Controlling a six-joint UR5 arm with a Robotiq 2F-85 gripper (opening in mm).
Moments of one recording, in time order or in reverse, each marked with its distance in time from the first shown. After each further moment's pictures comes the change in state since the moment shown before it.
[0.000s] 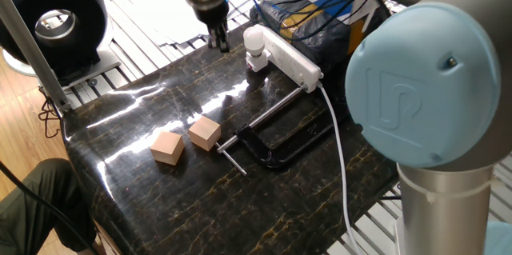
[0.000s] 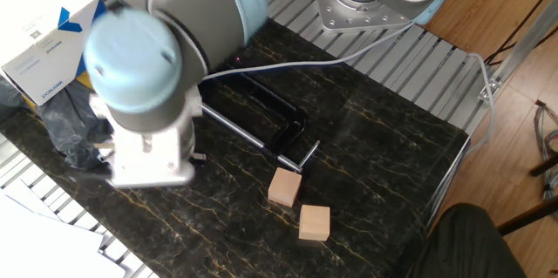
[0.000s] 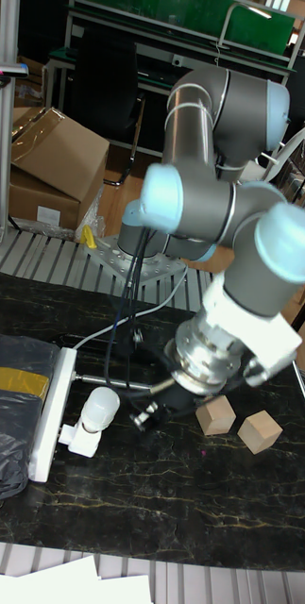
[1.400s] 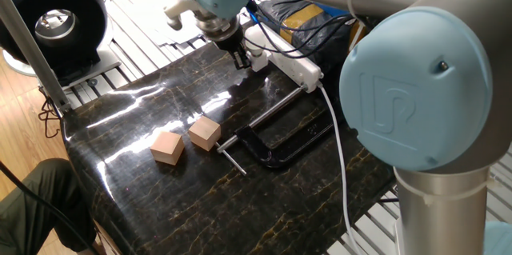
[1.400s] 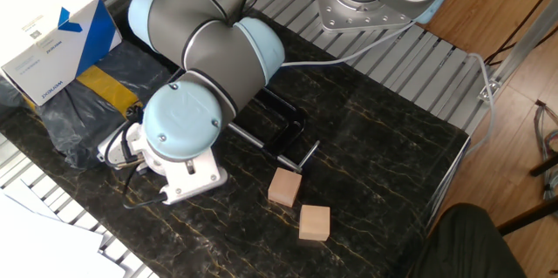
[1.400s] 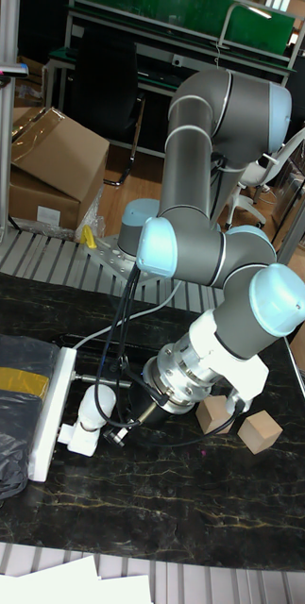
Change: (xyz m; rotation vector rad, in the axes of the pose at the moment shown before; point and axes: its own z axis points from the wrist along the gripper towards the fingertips) arm 0.055 -0.011 0.049 0.078 0.207 -0.268
